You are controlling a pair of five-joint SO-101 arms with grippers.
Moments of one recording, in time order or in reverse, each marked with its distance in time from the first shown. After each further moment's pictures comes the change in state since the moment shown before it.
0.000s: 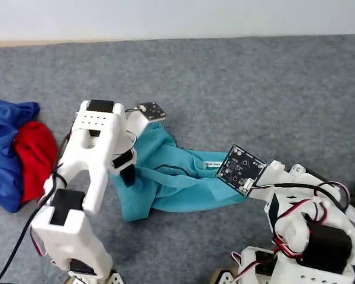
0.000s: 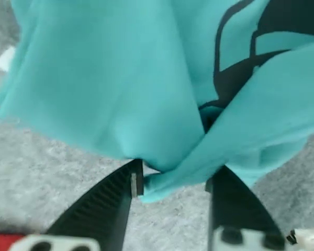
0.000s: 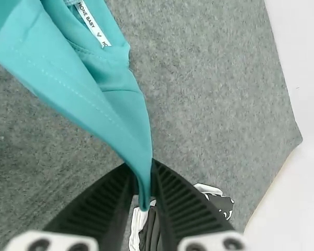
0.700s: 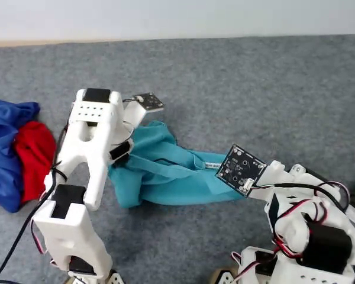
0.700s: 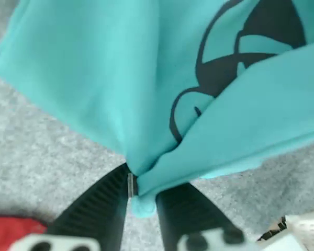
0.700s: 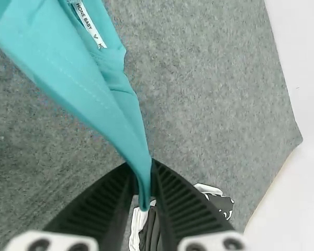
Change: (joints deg) left arm -1.2 2.1 -11.0 8.4 0.4; right arm 0.0 0.0 0.0 0.0 0.0
